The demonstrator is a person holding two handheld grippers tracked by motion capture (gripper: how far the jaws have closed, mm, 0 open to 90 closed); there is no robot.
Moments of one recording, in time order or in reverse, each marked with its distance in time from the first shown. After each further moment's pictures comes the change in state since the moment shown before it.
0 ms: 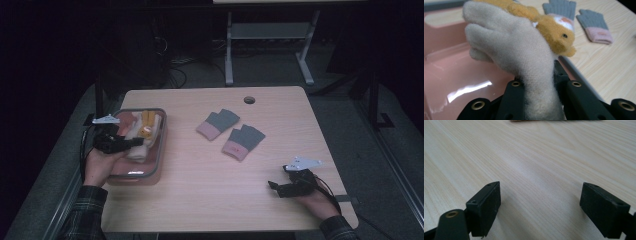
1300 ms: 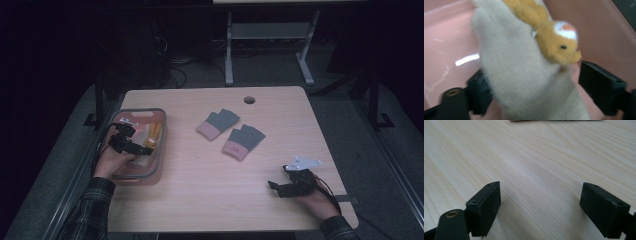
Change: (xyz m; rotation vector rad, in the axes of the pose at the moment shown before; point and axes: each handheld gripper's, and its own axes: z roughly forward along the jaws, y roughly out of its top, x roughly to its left) left arm 0.017 -0.002 0.054 0.292 0.126 -0.002; right arm 0.000 0.000 0.000 0.000 0.000 0.000
